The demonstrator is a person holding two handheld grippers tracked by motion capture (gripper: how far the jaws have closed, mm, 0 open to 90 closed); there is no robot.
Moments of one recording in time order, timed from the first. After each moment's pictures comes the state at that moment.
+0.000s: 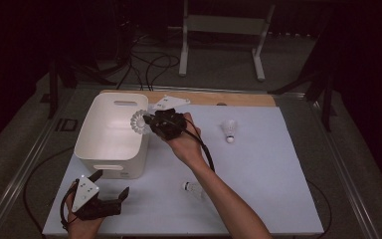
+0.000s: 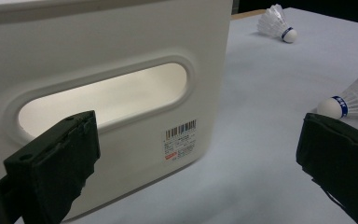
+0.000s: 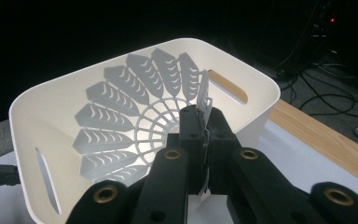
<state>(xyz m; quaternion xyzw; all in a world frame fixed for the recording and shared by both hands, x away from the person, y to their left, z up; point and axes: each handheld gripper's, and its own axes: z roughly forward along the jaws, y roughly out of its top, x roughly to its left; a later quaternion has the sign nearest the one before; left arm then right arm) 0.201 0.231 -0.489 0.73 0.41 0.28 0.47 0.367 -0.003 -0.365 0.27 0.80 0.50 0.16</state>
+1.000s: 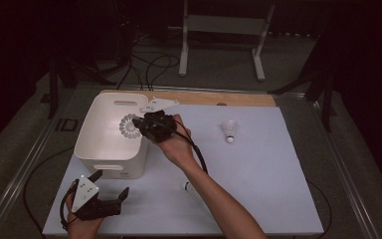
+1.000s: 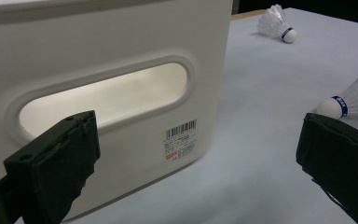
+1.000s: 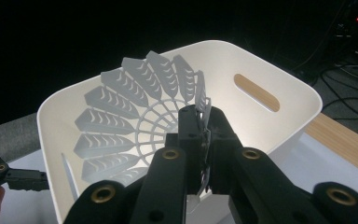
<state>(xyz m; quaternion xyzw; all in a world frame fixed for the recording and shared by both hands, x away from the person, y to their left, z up) 0.201 0.232 -0.489 0.72 0.41 0.29 0.47 0.362 0.020 -0.366 0.26 0.81 0.51 0.14</state>
